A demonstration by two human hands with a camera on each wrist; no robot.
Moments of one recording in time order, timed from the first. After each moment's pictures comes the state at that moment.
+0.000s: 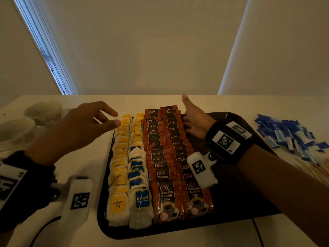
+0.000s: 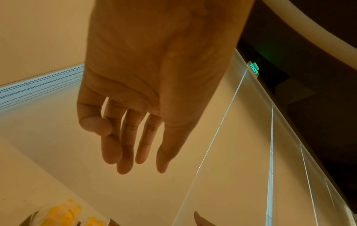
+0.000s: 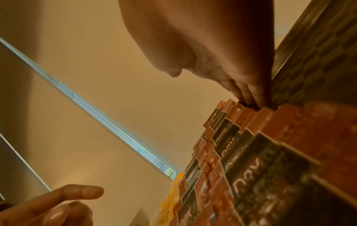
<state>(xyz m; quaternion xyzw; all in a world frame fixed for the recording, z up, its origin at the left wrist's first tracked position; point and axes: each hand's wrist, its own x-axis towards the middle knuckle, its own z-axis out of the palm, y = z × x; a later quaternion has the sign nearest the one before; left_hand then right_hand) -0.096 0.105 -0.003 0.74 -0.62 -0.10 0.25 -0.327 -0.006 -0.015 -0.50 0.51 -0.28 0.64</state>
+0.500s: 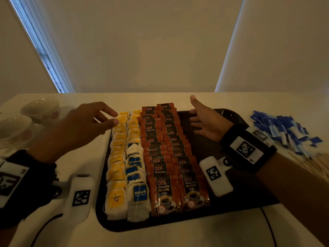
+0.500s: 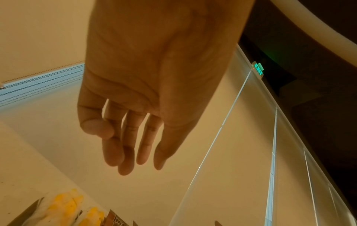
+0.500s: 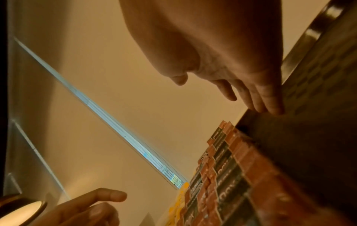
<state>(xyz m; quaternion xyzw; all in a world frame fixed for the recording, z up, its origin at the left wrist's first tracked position) -0.097 0.104 -0.011 0.72 -0.63 -0.13 0.27 -0.359 -0.005 -0.022 -0.54 0.54 -0.26 0.60</state>
